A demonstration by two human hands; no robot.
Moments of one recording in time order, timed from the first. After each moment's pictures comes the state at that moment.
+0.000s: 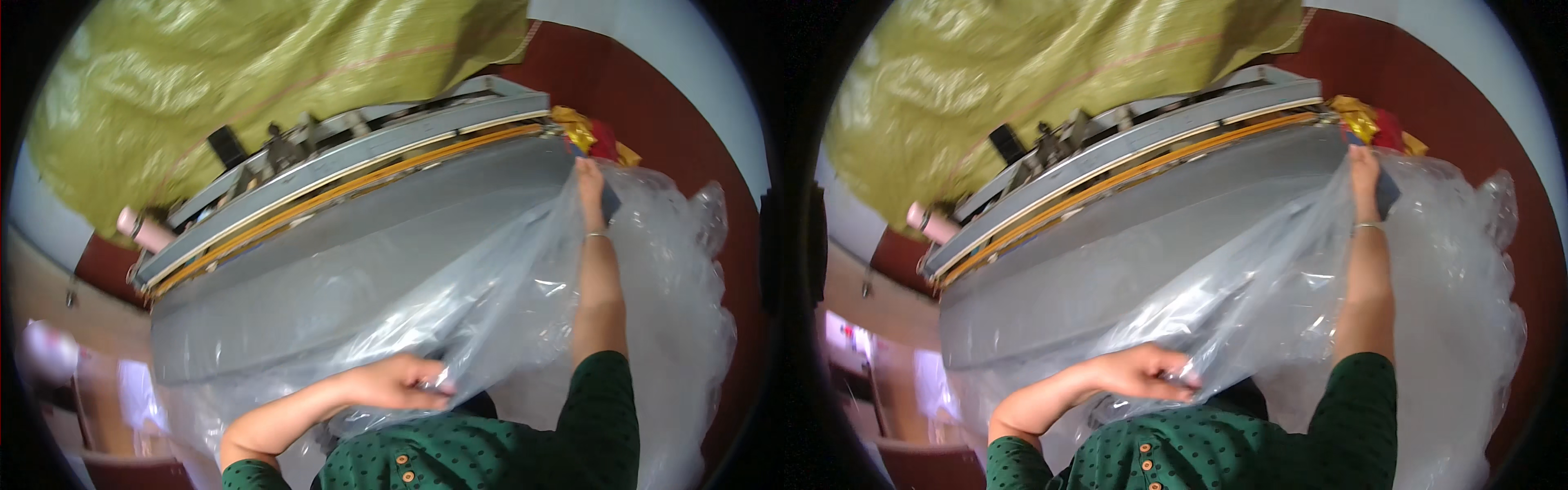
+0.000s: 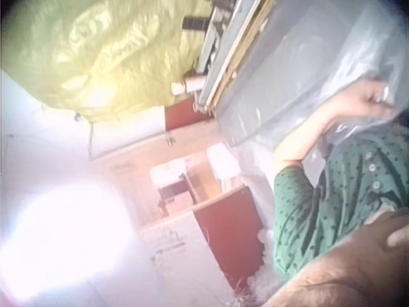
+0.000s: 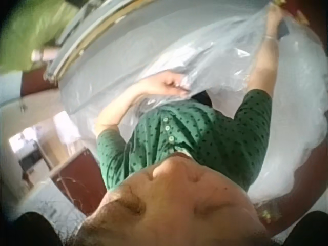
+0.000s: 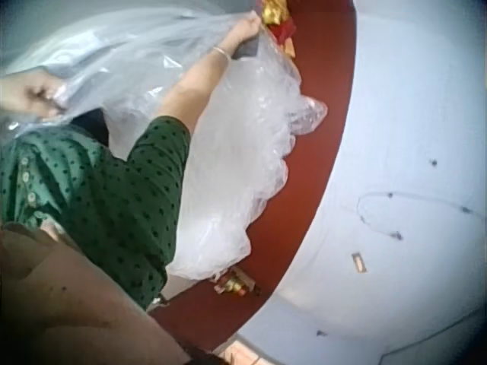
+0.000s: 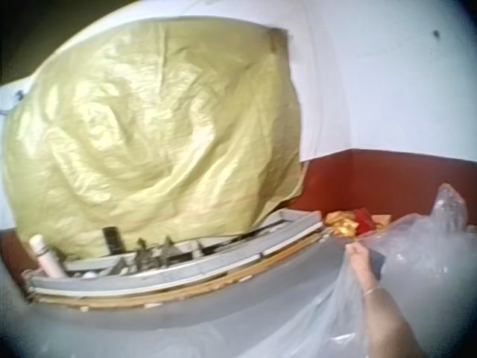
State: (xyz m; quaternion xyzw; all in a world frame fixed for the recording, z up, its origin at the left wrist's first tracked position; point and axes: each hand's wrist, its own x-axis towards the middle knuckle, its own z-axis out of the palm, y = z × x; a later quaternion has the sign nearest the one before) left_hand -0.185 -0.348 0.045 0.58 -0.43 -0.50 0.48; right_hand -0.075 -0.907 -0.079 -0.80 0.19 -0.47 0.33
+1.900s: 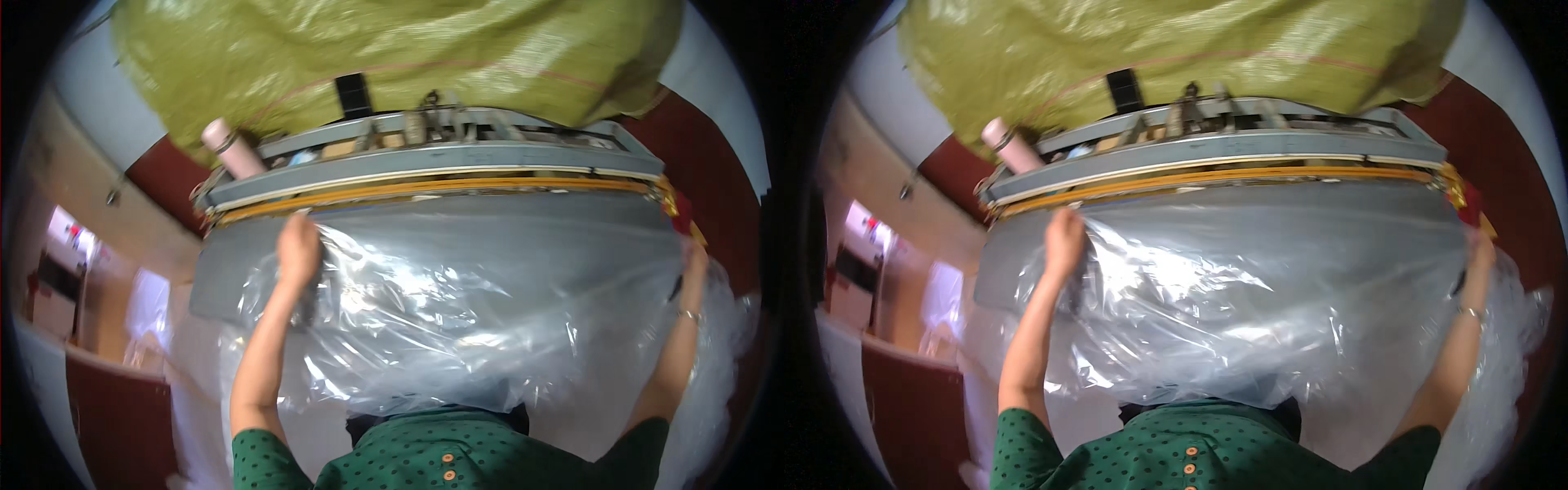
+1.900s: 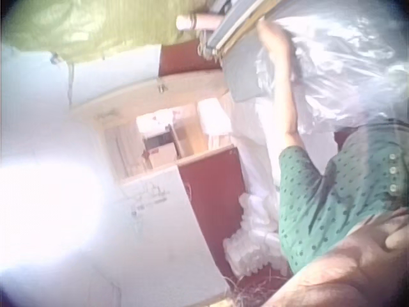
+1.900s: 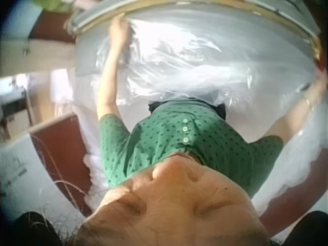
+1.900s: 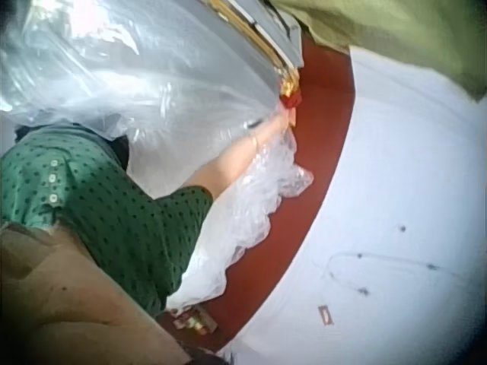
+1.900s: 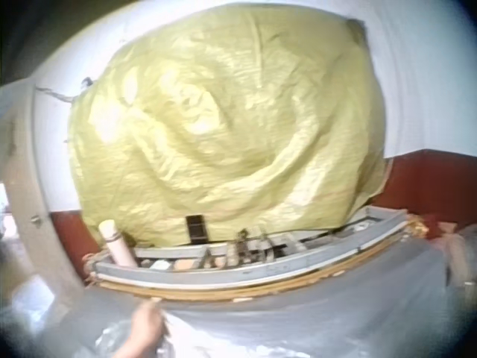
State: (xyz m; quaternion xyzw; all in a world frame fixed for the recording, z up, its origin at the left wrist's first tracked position) left_hand -0.002 -0.107 -0.006 0.90 -0.07 0.29 0.32; right_hand -0.145 -1.043 -0.025 -0.63 0.21 -0.38 0.64
